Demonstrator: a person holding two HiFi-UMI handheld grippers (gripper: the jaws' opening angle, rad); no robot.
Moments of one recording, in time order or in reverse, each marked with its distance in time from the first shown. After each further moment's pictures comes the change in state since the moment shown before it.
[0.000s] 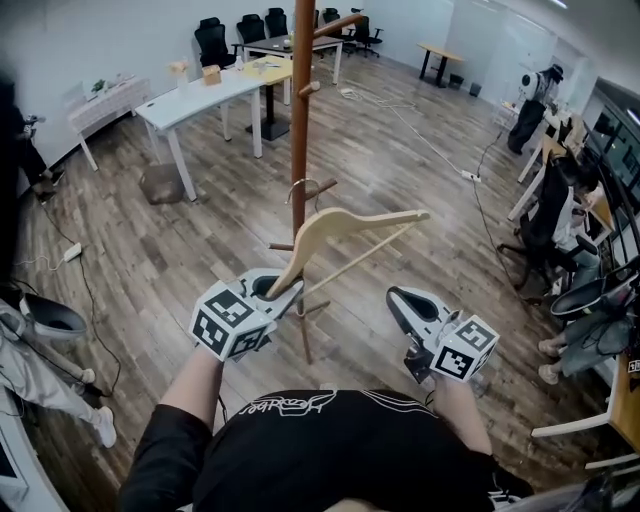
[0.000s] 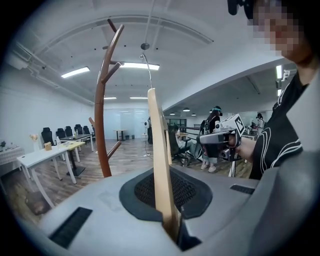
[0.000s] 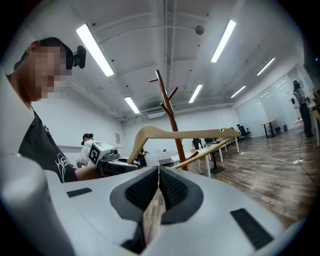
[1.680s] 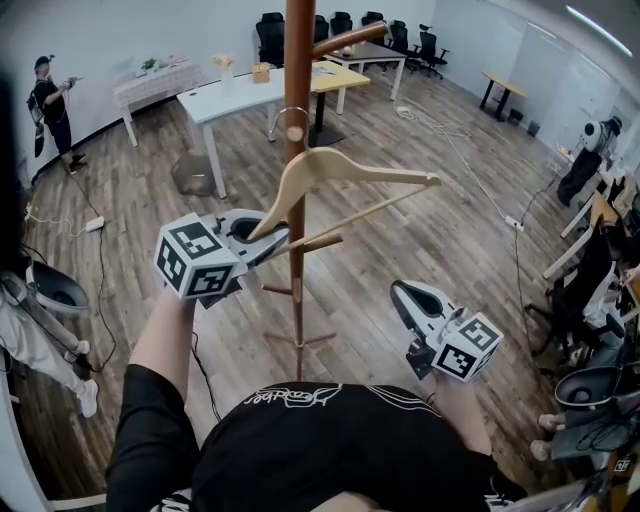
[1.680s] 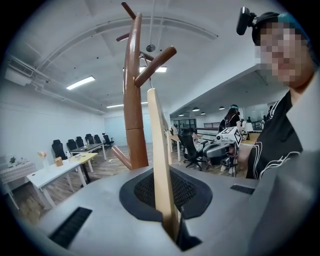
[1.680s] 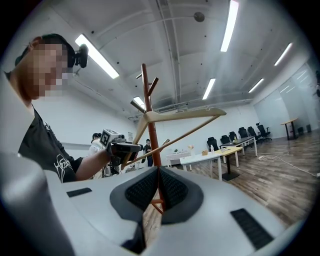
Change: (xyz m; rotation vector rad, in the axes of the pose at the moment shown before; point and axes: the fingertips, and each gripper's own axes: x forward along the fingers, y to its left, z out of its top) left arm 0.067 0.173 0.101 0.053 -0.023 0.135; right arm 0.105 -0.160 0.050 -0.045 0.020 0.206
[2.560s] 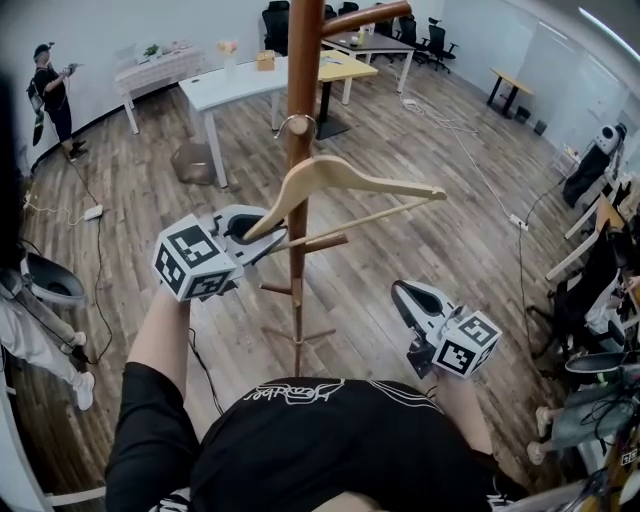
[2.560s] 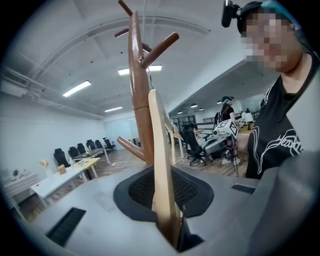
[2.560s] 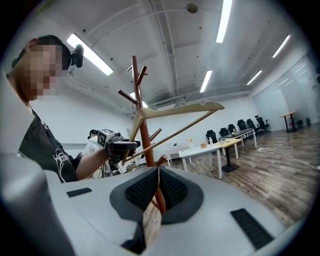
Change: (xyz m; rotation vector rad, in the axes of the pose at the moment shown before) left arm 0.012 0.026 -0.034 0.091 0.004 0.016; right arm 0.021 -0.035 -0.034 0.046 0.065 -0.001
